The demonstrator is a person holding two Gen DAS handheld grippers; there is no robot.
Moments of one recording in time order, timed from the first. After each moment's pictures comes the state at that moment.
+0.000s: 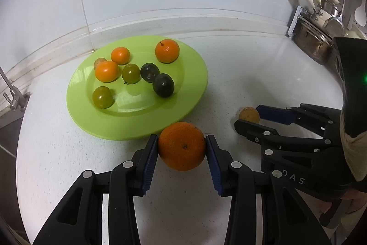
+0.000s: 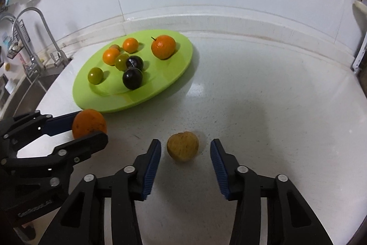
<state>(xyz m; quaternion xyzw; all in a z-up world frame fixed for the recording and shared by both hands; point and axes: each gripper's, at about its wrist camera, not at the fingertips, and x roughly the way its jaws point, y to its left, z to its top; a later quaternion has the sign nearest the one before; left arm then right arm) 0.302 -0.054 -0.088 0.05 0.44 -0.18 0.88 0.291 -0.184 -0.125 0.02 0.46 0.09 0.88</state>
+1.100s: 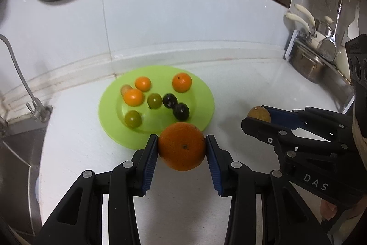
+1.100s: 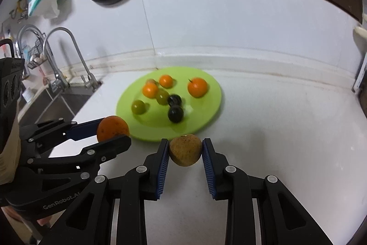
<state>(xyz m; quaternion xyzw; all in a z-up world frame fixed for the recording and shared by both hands) 0.280 -0.022 -0.034 0.04 0.38 -0.17 0.91 0.261 -0.158 -0.057 0.02 0.38 0.13 0.92</state>
